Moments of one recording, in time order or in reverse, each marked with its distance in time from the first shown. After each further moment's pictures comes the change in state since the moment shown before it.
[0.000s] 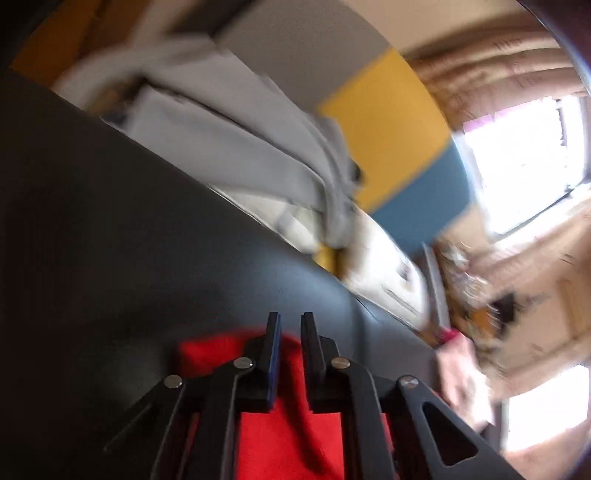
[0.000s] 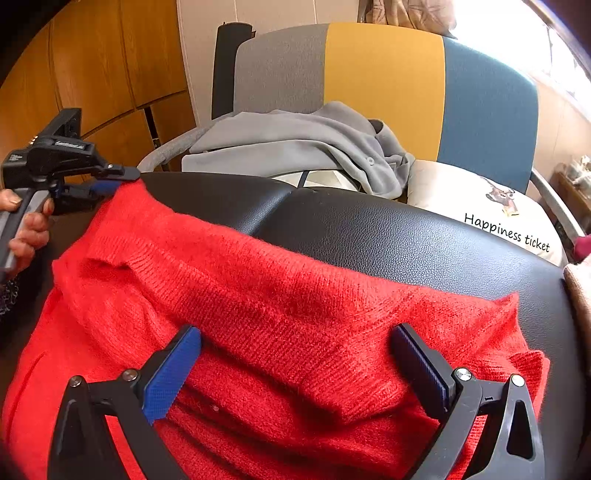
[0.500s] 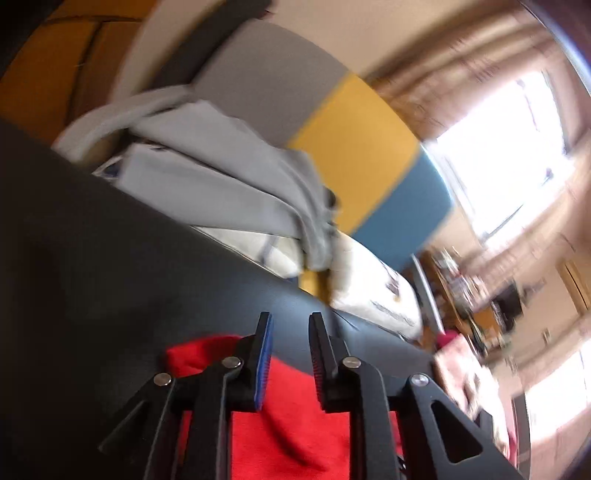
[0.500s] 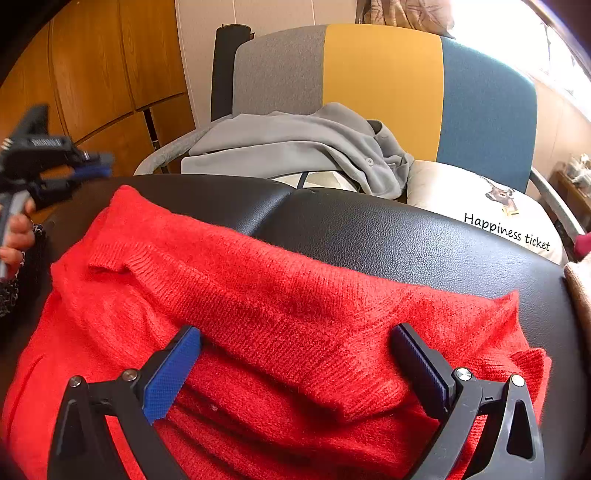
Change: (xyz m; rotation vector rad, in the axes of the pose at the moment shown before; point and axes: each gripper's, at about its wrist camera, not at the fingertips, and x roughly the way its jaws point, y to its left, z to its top) left arm -0.055 -0.043 -0.016 0.108 -0.180 -0.068; right arm 0.002 0.000 0.001 0.005 -0.008 0.000
